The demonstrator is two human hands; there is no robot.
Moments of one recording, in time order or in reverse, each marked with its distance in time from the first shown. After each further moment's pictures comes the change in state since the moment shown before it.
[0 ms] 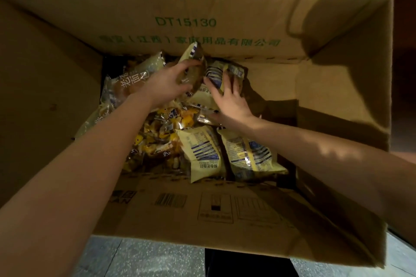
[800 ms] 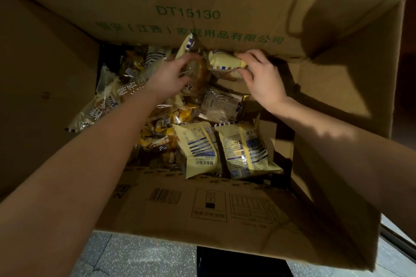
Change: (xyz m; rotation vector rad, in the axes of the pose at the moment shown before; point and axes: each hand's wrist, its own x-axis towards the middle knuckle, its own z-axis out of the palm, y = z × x) left_hand 0.014 -0.003 0.019 -0.146 0.064 -0.013; right_hand -0.007 0.054 -0.054 0.227 0.470 -0.100
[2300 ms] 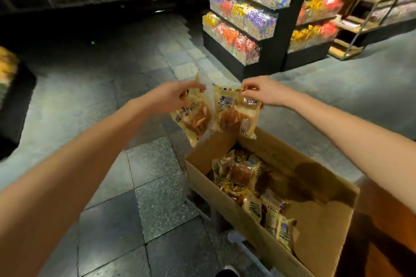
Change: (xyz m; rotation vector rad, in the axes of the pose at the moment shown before) left_hand -0.526 0.105 -0.309 0.231 0.561 -0.076; right_hand -0.073 -0.483 -0.304 -0.194 -0.365 -0.734
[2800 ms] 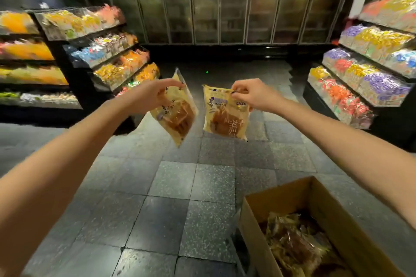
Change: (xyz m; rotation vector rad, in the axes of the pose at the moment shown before) left_hand -0.215 -0.052 -0.151 0.113 0.406 -0.500; right_hand 0.103 -0.228 -0.030 0.147 0.015 -0.554
